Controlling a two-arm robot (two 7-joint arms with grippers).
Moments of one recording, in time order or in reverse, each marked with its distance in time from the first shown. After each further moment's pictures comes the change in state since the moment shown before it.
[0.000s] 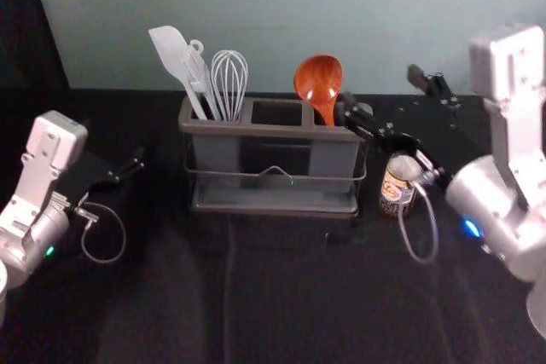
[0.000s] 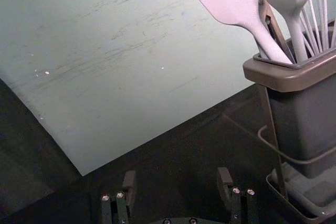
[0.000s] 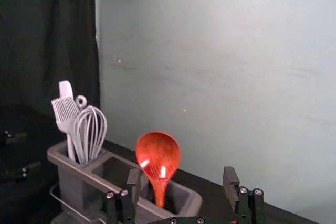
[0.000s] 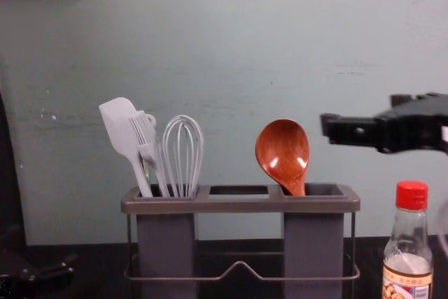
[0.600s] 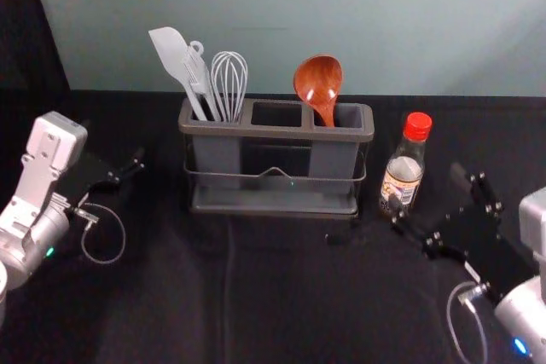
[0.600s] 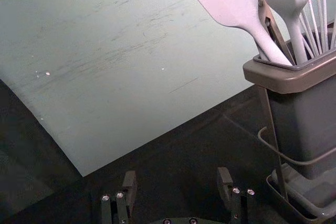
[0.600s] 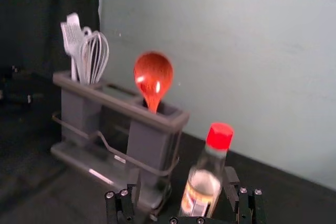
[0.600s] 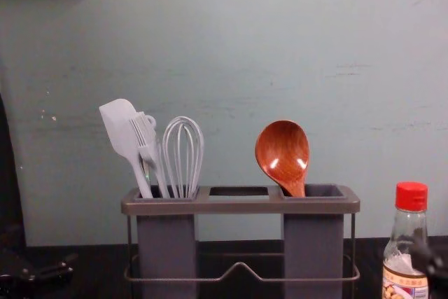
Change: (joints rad) left arm 0.000 0.000 0.000 0.000 0.000 0.000 0.000; right arm -0.291 0.085 0.110 0.056 -0.026 -0.357 0.038
